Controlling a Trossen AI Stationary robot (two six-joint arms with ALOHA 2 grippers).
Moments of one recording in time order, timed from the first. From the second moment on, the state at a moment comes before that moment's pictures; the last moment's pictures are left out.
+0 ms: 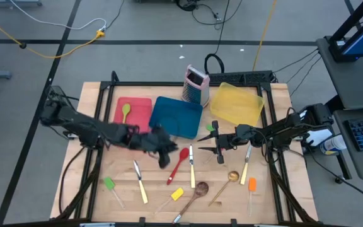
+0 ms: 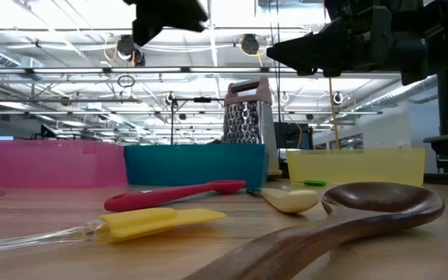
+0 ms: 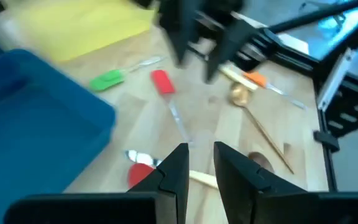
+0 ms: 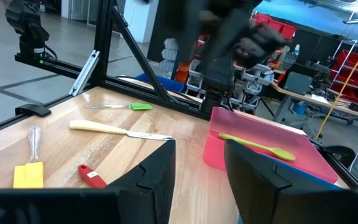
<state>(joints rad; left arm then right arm) -0.27 1.44 1.09 -0.24 -0.29 -0.53 0.10 1.43 0.39 1.05 -0.05 -0.25</state>
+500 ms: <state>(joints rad) -0.29 1.90 1.51 -0.60 -0.18 -0.50 0.10 1.43 0.39 1.07 -0.05 -0.25</state>
